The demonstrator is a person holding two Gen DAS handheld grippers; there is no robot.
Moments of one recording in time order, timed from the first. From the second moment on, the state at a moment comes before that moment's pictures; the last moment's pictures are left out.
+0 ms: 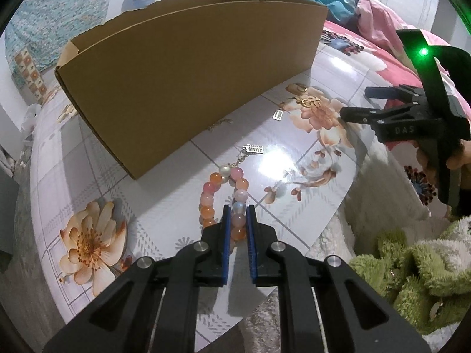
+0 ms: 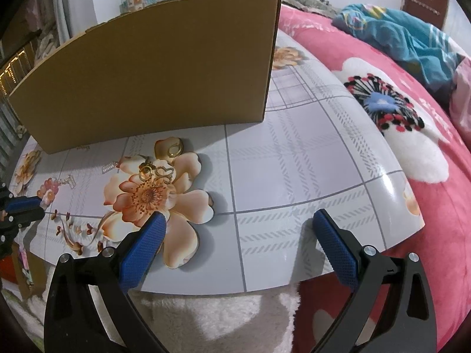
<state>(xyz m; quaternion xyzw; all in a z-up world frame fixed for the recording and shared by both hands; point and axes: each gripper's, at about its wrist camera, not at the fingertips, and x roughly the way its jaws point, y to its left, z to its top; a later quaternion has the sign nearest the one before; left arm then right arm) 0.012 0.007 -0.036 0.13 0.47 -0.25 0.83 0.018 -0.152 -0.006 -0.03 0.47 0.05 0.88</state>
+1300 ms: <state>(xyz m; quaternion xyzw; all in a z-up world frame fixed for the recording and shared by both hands) 0.006 0.048 -0.036 0.12 0.44 -0.32 0.83 0.015 -0.007 -0.001 -0.12 0.43 0.21 0.87</state>
